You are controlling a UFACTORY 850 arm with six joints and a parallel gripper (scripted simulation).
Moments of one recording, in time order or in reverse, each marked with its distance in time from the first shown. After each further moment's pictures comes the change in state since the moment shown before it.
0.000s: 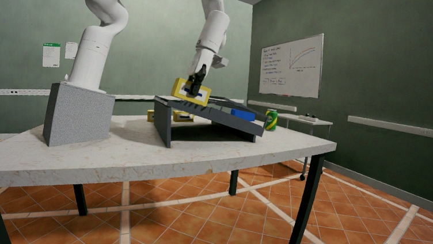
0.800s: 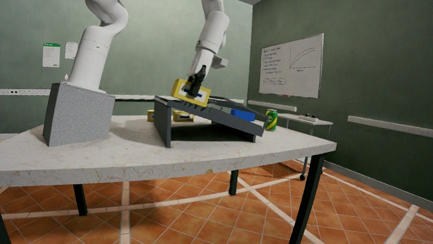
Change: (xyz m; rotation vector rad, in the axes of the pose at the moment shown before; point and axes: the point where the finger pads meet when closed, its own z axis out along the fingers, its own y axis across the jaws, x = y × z) arm 0.000 0.000 0.002 0.000 0.000 0.000
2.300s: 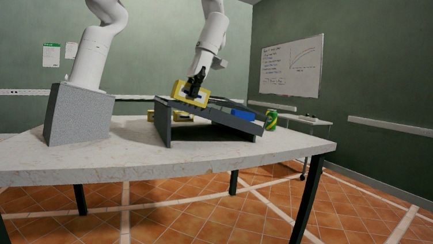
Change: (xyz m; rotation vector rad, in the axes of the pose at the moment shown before) arm 0.001 0.000 0.004 0.000 0.000 0.000
